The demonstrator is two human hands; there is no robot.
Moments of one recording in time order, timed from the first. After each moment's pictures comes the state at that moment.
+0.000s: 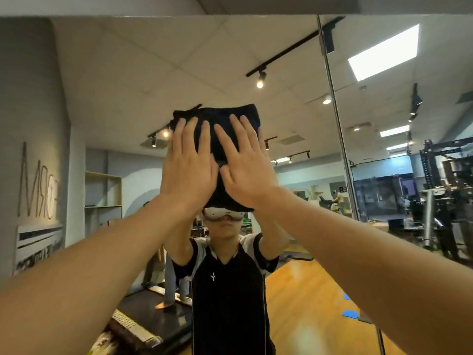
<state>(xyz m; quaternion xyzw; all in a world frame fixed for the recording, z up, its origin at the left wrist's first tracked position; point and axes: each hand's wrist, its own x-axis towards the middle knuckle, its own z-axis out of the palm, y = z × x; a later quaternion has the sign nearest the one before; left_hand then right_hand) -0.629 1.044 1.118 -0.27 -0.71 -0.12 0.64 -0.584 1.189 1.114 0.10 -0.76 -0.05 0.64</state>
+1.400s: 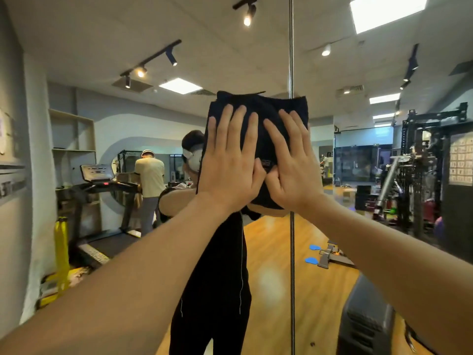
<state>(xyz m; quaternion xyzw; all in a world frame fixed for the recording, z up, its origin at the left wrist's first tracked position) -0.566 1.217 0.993 -0.37 -0.69 -0.12 0.61 -0.522 1.383 0.981 0.11 -0.74 -0.04 0.67</state>
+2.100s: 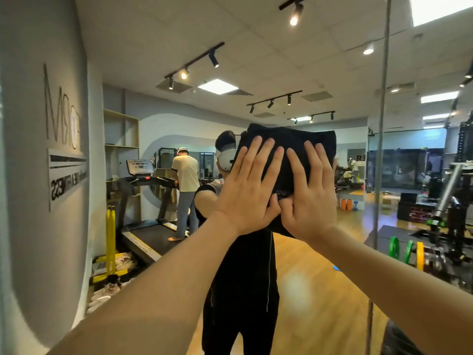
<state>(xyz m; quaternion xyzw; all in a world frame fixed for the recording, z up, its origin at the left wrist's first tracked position) -0.614 1.083 0.959 -0.39 -0.71 -0.01 0.59 -0.566 1.247 0.933 0.06 -0.73 -0.03 0.68</state>
